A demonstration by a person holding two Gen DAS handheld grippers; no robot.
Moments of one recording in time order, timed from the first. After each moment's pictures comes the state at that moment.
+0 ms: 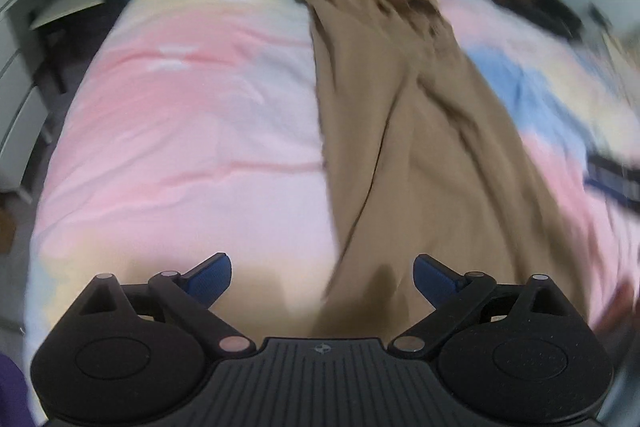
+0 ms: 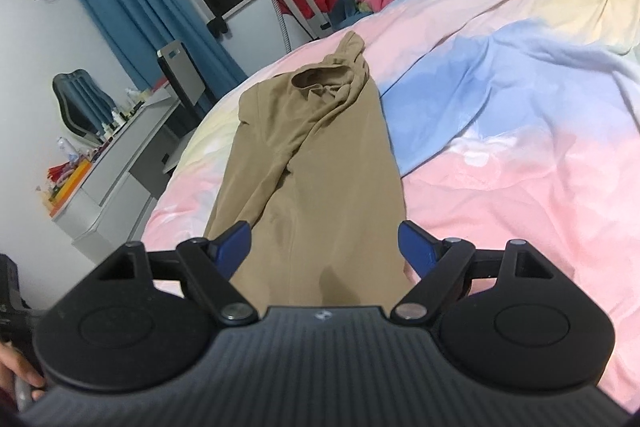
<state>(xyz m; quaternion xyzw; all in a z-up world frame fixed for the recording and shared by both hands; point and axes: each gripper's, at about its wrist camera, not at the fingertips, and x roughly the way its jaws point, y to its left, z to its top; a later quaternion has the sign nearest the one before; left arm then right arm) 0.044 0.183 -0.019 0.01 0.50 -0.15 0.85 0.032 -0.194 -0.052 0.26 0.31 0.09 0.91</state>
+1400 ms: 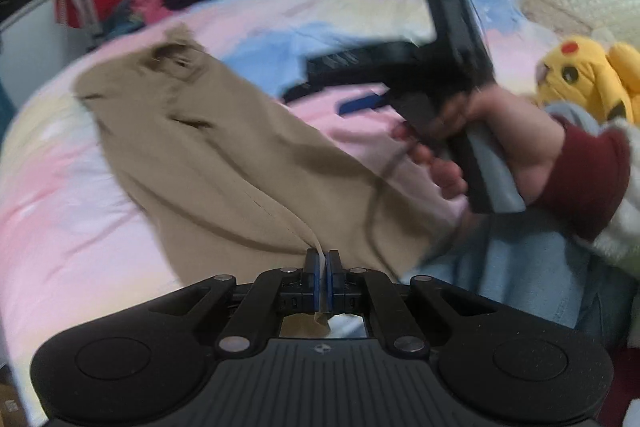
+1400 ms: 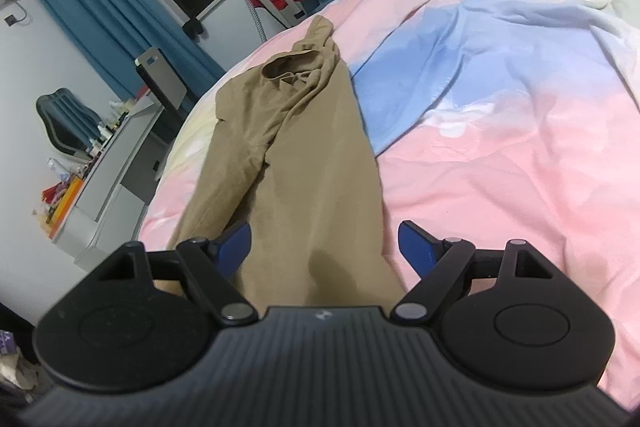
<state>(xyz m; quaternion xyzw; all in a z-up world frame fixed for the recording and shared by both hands) -0.093 0.039 0.036 0.18 0.42 -0.35 0.82 0.030 -0.211 -0.066 0.30 0.33 0.05 0.89</state>
